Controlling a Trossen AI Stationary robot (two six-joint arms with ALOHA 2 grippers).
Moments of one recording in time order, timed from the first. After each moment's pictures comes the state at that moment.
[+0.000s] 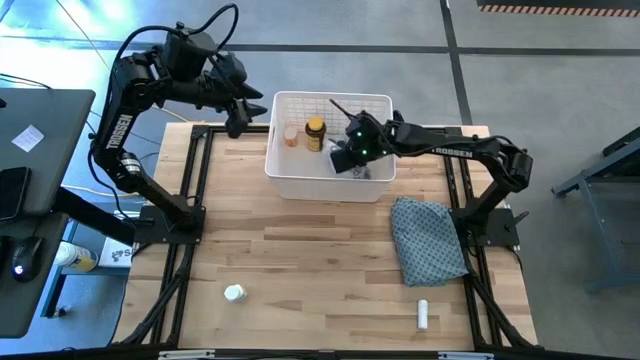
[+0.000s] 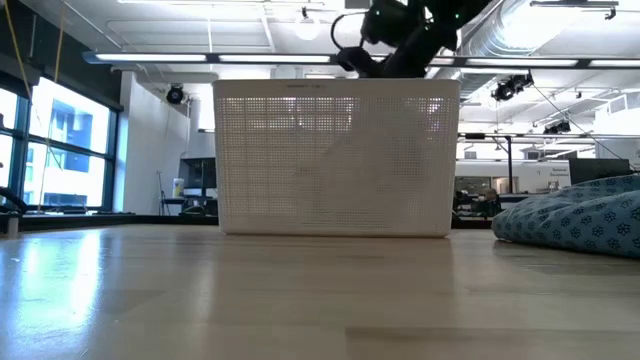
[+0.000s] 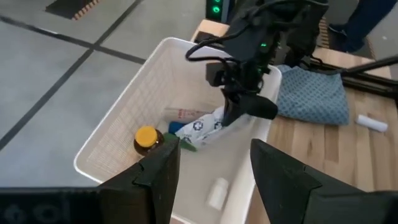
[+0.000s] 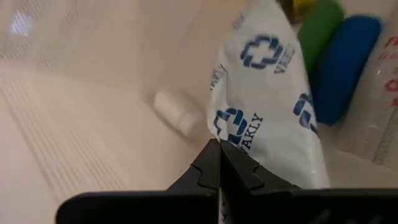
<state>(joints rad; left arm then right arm) 0.52 1.52 2.34 -1.43 0.13 0.10 -0.41 1.65 1.30 -0.51 -0.13 0.72</state>
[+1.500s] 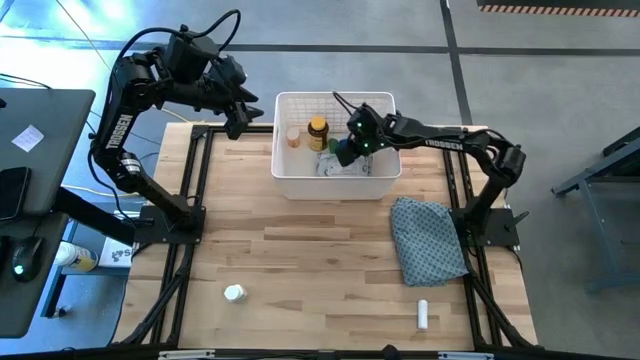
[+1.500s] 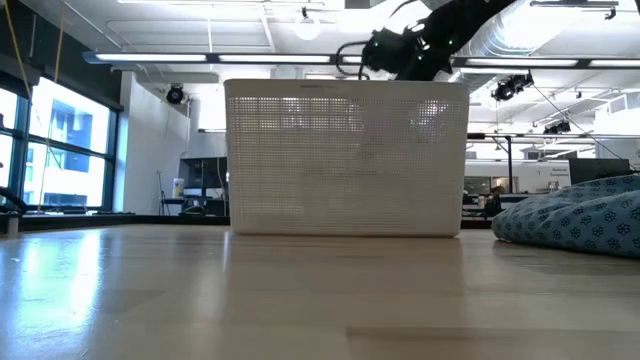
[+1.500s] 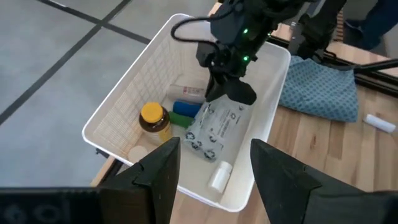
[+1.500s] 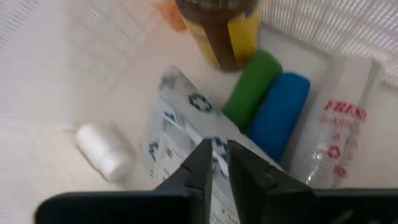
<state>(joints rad) 0.52 1.52 2.34 -1.49 0.09 0.03 -0.52 1.71 1.28 -0.45 -0.05 0.47</state>
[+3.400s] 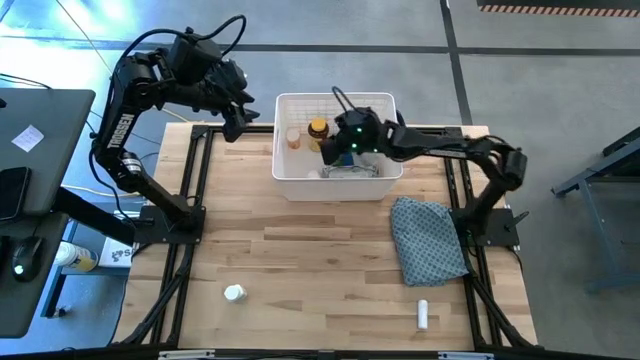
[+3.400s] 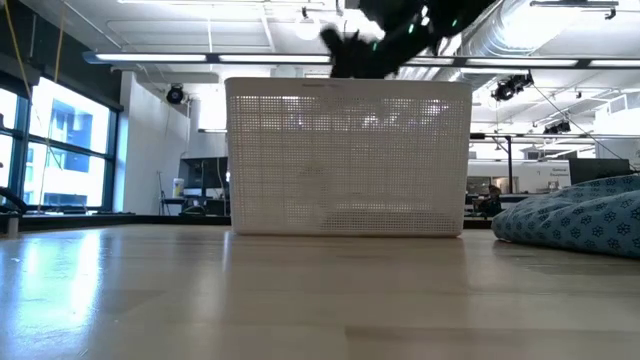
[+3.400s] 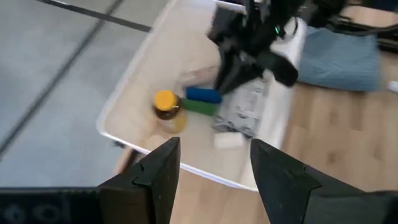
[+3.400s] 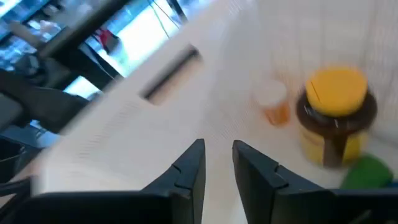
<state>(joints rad) 0.52 1.52 2.34 -1.55 0.05 0.15 -0.40 1.68 1.28 -0.07 -0.03 0.54</state>
